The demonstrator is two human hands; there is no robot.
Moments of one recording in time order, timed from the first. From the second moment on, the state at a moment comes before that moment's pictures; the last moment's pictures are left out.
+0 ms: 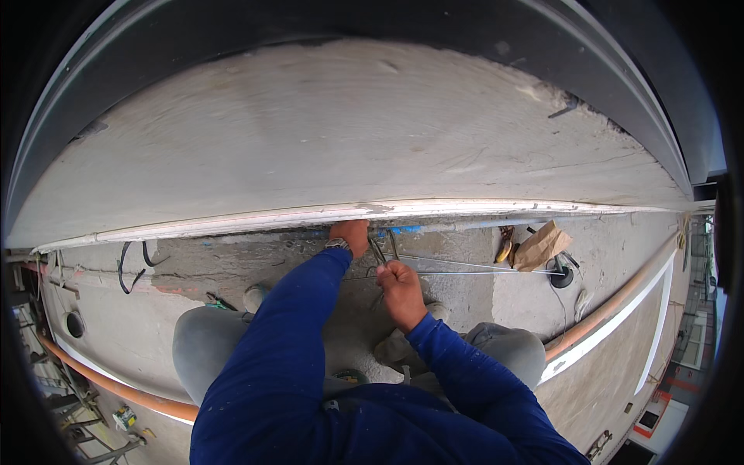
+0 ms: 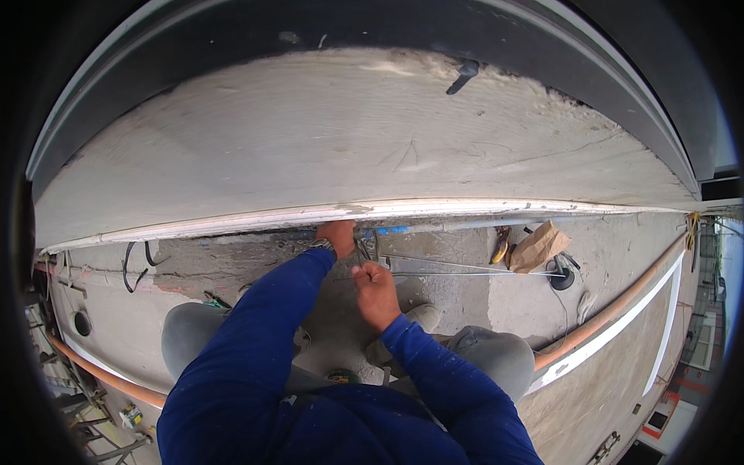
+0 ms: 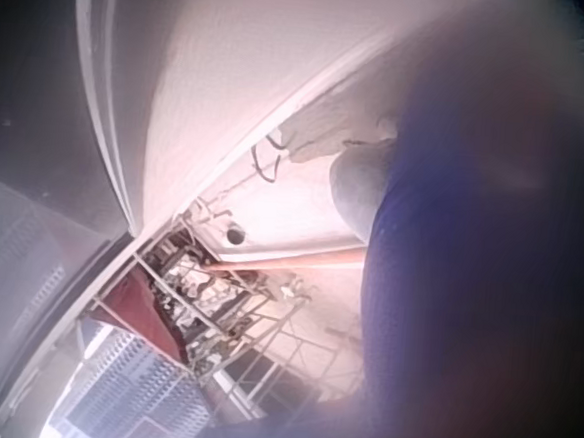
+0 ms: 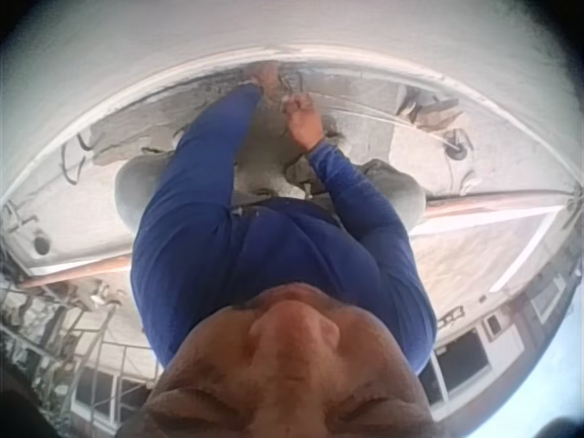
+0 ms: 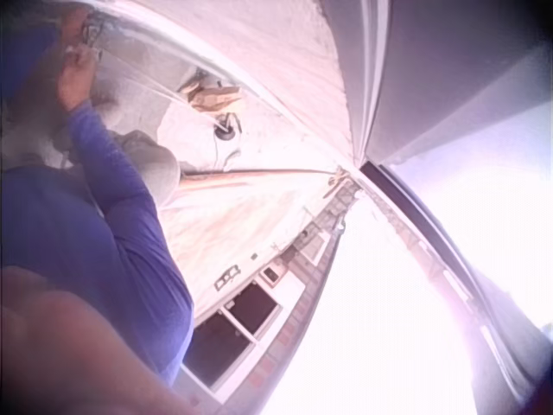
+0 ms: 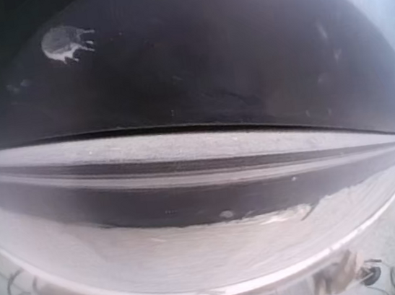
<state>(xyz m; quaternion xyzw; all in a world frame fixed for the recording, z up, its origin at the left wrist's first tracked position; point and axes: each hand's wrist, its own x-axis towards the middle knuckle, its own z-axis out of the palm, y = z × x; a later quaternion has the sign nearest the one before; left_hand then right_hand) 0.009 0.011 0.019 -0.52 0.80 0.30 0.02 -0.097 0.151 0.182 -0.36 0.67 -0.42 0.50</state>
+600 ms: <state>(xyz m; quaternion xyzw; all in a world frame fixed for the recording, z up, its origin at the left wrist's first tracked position) 0.007 0.009 0.026 -0.51 0.80 0.31 0.08 -0.101 0.152 0.188 -0.38 0.68 -0.40 0.49</state>
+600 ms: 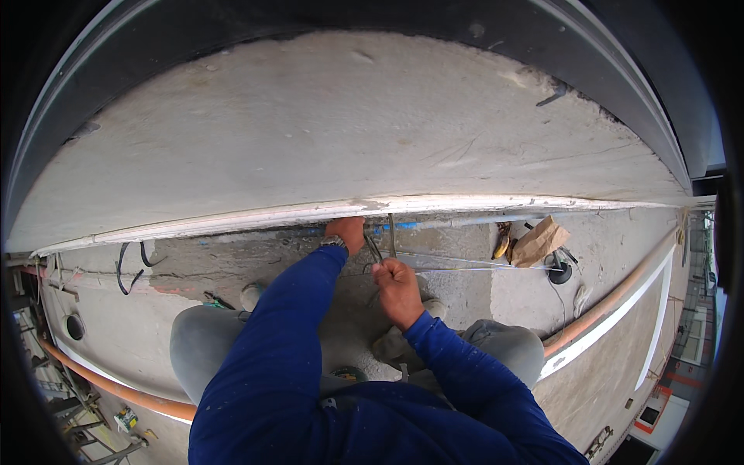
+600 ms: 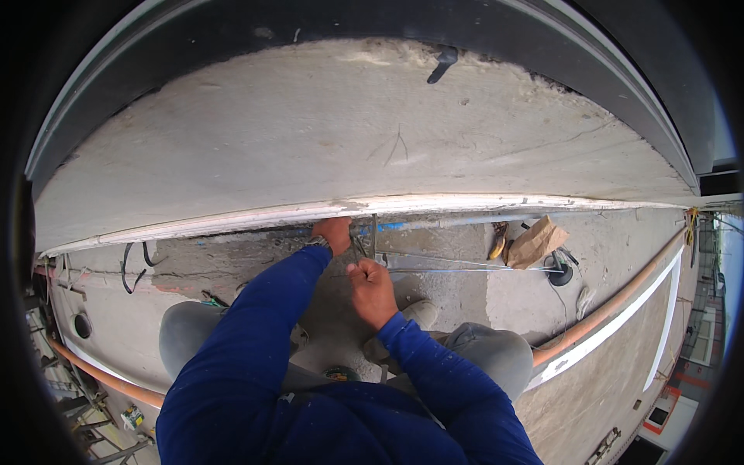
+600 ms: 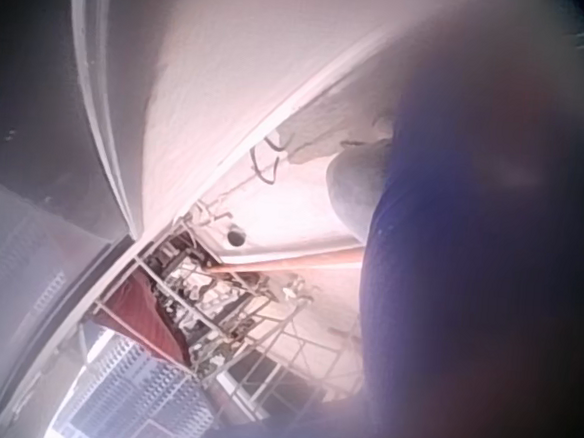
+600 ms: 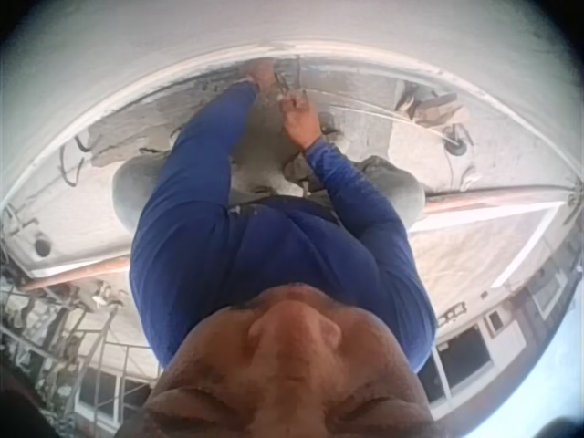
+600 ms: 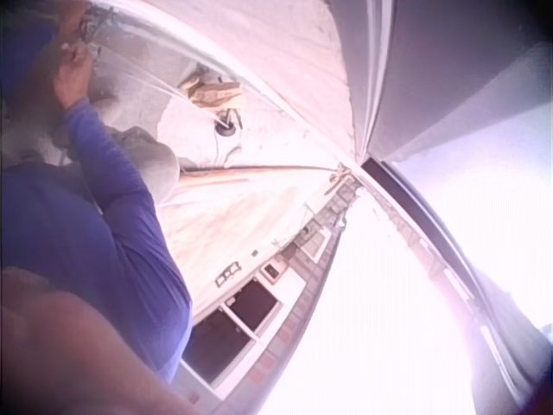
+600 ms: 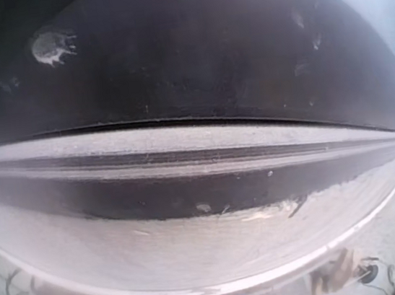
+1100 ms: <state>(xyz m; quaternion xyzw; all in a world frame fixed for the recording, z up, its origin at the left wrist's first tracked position) 0.041 0.005 0.051 -0.46 0.82 0.24 0.25 -0.137 0.113 0.164 -0.31 0.62 -0.46 0.56</state>
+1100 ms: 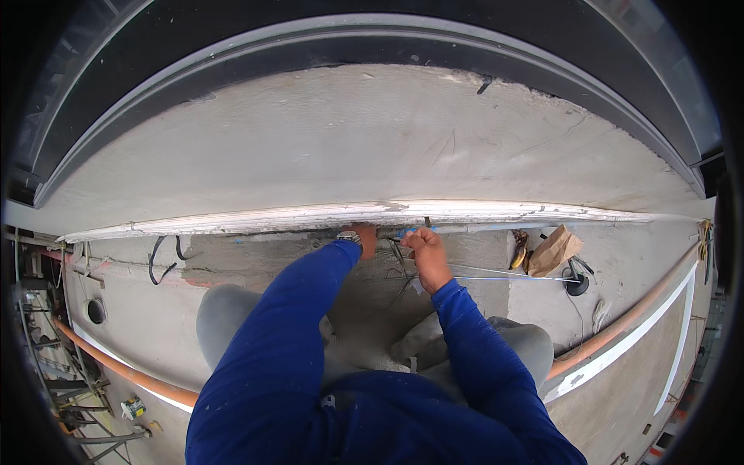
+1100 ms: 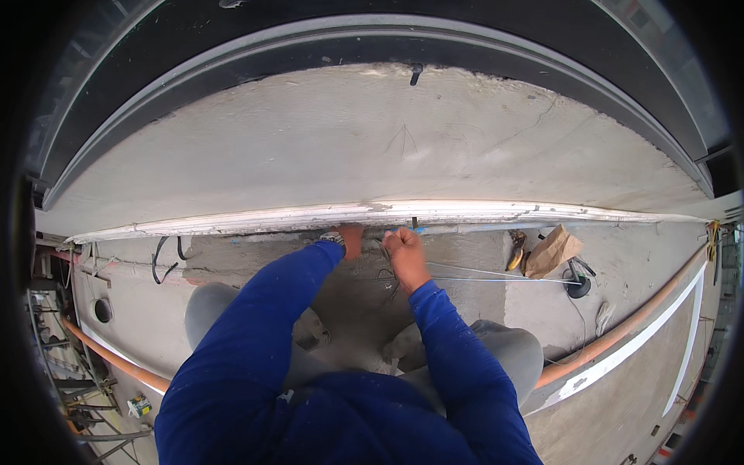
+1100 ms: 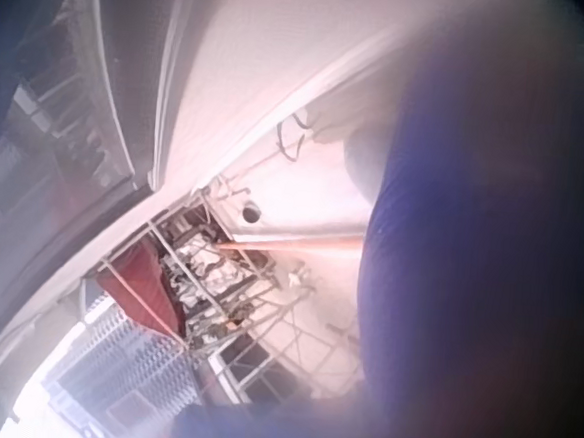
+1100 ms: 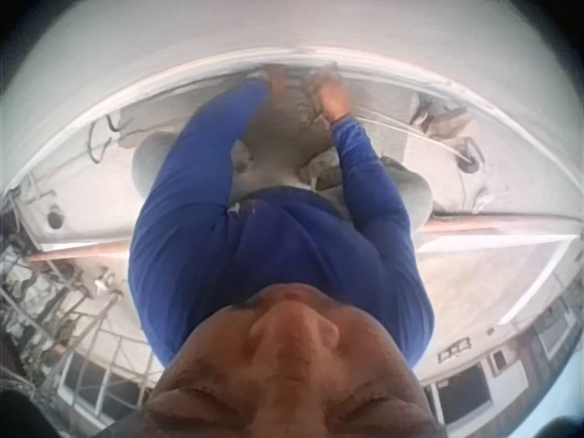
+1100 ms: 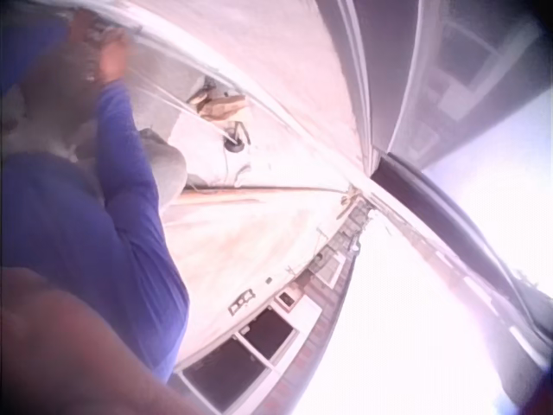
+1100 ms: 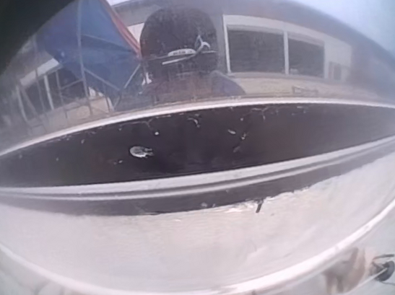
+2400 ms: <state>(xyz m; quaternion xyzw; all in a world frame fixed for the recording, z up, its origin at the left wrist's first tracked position) 0.182 0.052 0.391 -0.39 0.85 0.36 0.00 -0.139 0.124 0.209 -0.25 0.62 -0.49 0.56</state>
